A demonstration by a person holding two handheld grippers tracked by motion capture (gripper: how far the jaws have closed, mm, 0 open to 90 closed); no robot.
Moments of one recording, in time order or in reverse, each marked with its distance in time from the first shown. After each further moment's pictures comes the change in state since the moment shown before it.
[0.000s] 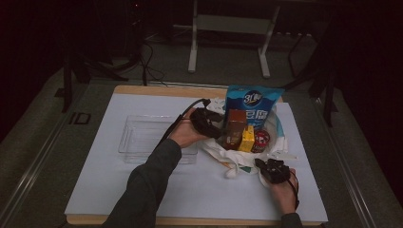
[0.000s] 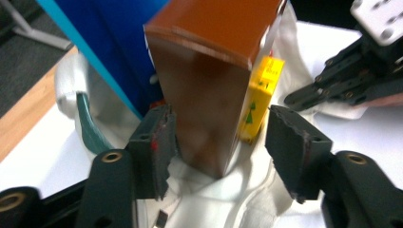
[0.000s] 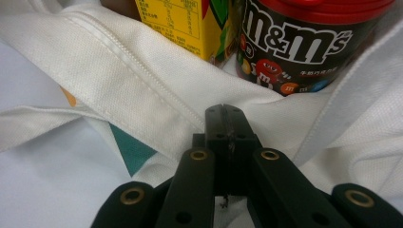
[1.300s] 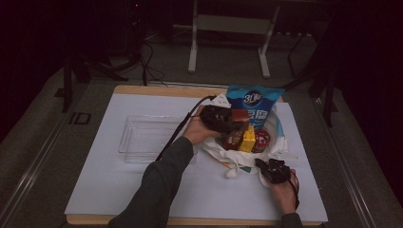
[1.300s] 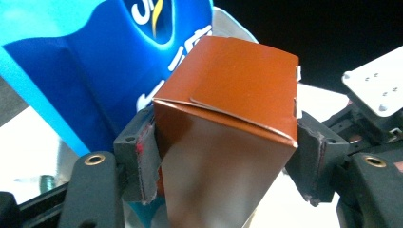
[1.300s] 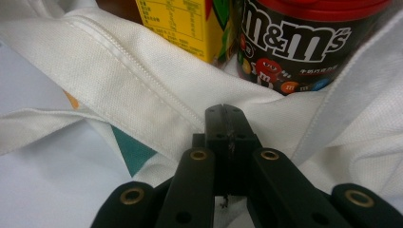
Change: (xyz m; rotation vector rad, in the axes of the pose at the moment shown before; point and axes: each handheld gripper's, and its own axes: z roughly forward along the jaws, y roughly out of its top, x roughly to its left) left arm 0.007 0.005 0.032 -0.192 -0.073 -0.079; right arm -0.002 -0.002 0.000 -0.013 0.019 0.021
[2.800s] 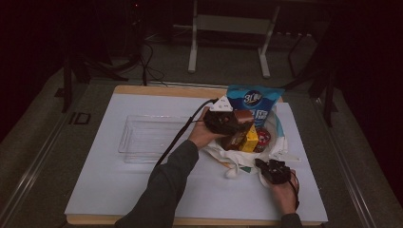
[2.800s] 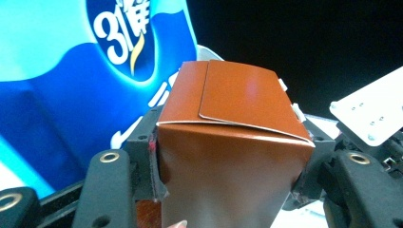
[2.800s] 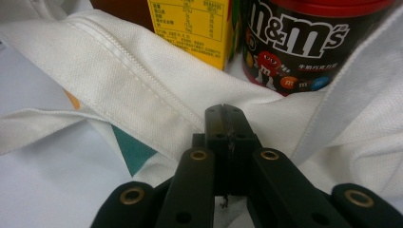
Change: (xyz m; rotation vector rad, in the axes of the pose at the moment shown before) left arm -0.009 -0.003 0.008 -0.133 0.018 0.029; right arm -0.001 -0.003 0.000 -0.021 0.008 -0.001
